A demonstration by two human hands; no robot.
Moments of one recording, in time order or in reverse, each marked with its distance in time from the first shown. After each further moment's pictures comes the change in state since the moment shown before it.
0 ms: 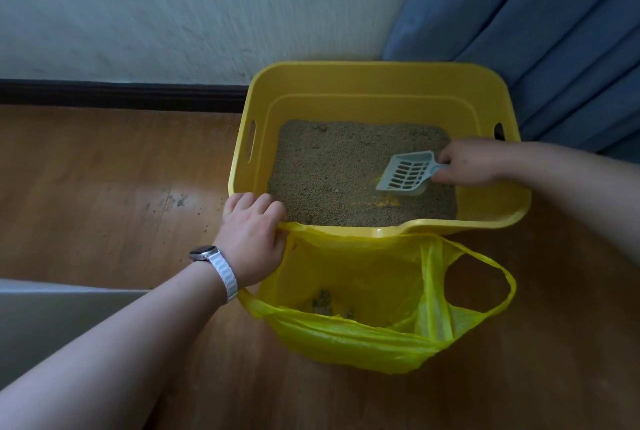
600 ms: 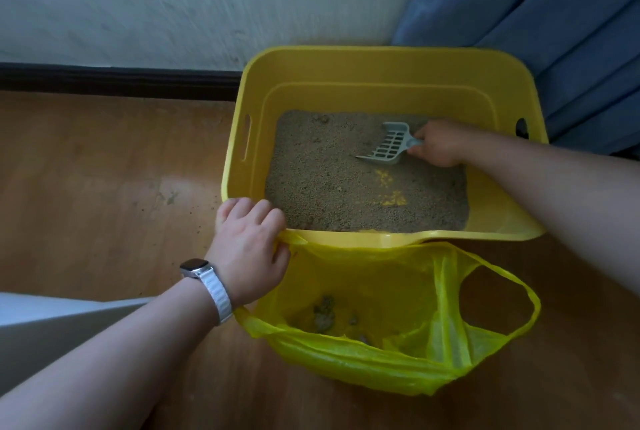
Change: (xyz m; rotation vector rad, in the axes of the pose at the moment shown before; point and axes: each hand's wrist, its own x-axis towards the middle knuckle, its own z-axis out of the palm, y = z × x) left_hand 0.002 0.000 0.001 -0.018 0.038 0.047; right_hand 0.080 -0.020 0.004 -0.012 0.098 0.009
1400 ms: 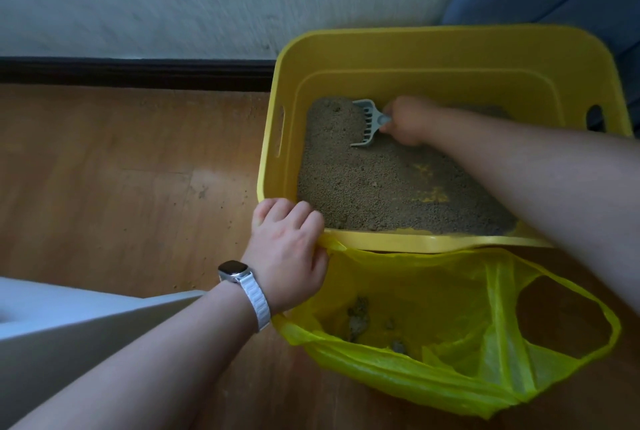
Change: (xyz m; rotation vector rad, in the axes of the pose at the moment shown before) left_hand -0.002 -0.003 0.003 -0.016 0.025 0.022; right_hand 0.059 -0.100 -0.001 0.131 0.058 -0.059
